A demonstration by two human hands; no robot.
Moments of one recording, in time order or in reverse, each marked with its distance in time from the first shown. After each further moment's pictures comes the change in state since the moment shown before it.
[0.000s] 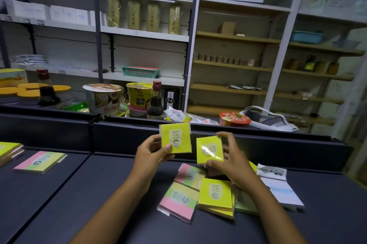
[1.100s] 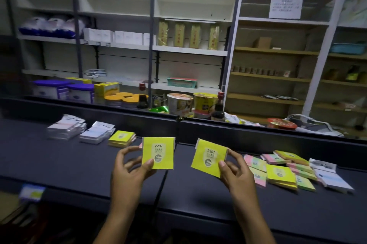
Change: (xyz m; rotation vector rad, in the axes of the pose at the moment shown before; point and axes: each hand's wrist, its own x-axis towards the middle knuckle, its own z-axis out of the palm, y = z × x) left_hand -0.211 0.143 -0.226 0.088 0.421 0.257; right_hand -0.172 -0.181 0.195 0.637 0.185 0.055
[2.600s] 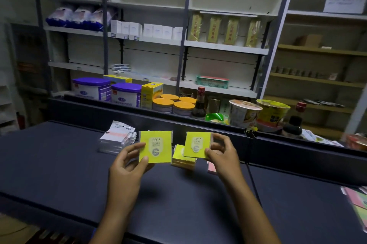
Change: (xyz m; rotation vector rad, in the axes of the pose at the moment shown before) left_hand 0.203 -0.009 -0.197 0.009 0.020 0.060; right_hand 0.110 0.067 0.304 -0.265 -0.129 -0.001
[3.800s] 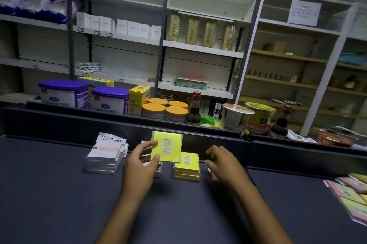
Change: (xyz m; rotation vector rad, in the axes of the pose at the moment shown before) left_hand 0.088 -0.033 -0.005 0.211 -0.242 -0.031; right_hand 0.037 0.010 0.018 -1.001 -0.057 -0.088
